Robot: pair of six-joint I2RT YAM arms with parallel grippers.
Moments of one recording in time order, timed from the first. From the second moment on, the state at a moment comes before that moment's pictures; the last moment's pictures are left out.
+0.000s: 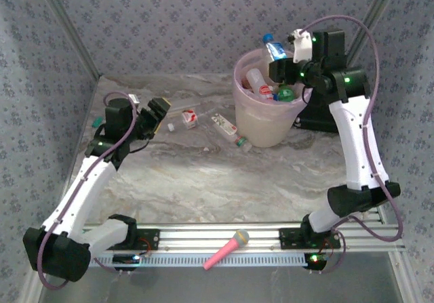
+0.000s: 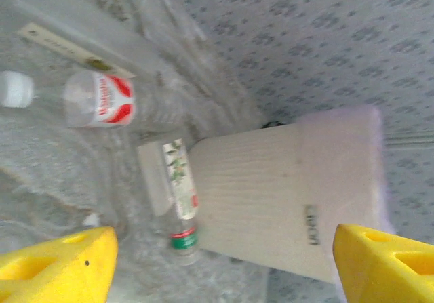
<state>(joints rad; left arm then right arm) -0.28 1.05 0.98 -0.40 0.24 -1.10 0.21 1.55 2.03 -1.06 -0.25 0.07</state>
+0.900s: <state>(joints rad) -0.34 1.12 0.98 -0.49 0.16 -0.96 0.14 1.73 2.07 -1.22 -0.12 0.00</state>
